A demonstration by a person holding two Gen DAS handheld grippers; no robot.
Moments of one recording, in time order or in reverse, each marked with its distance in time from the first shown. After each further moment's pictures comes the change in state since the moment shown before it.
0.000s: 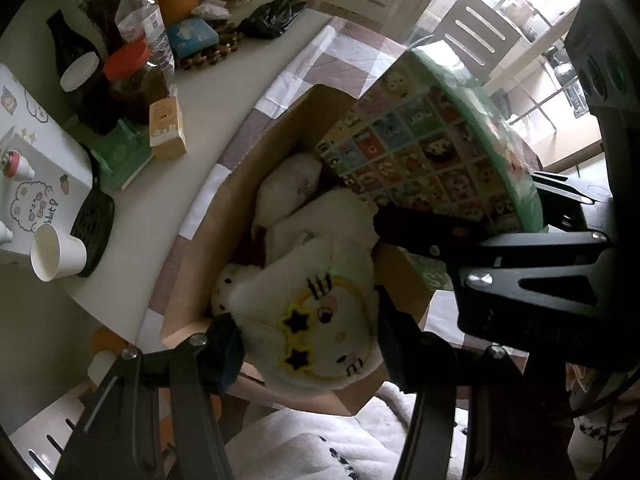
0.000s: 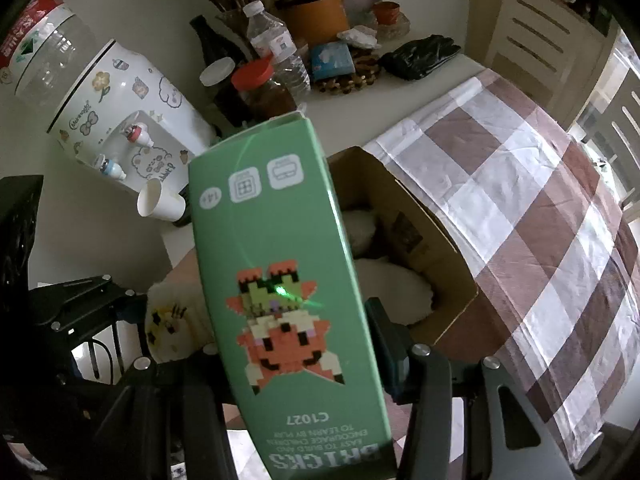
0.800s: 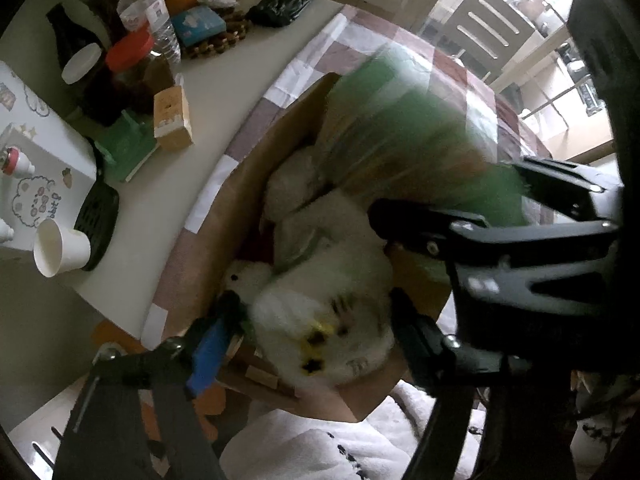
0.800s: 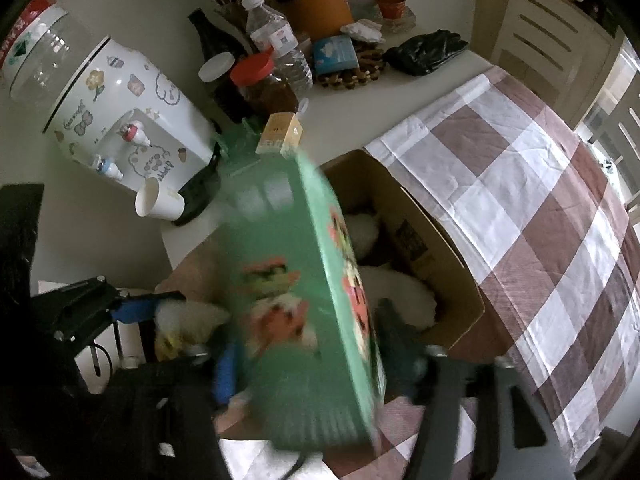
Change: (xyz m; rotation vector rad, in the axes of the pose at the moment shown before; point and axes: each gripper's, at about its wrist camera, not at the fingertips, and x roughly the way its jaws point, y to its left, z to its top) left arm 0.014 0.002 0.007 -0.027 0.054 0.045; right arm 0.008 -0.005 0.012 -0.005 0.015 0.010
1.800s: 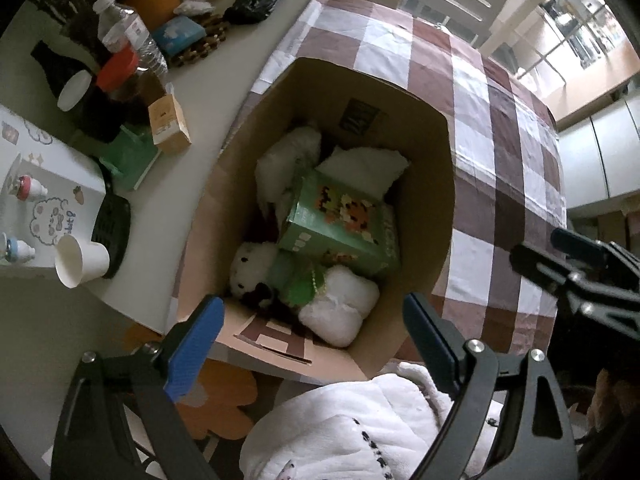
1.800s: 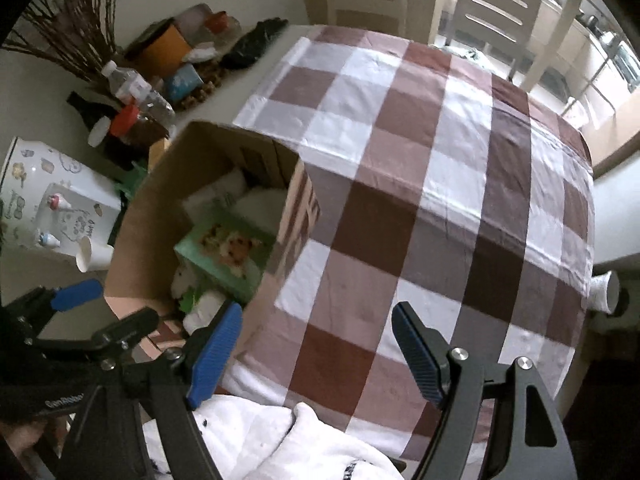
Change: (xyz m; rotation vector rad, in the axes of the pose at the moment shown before) left arm -0.014 -0.022 -0.017 0.140 0.045 0.063; right arm -0.053 -0.036 -0.111 0.475 -0.035 -0.241
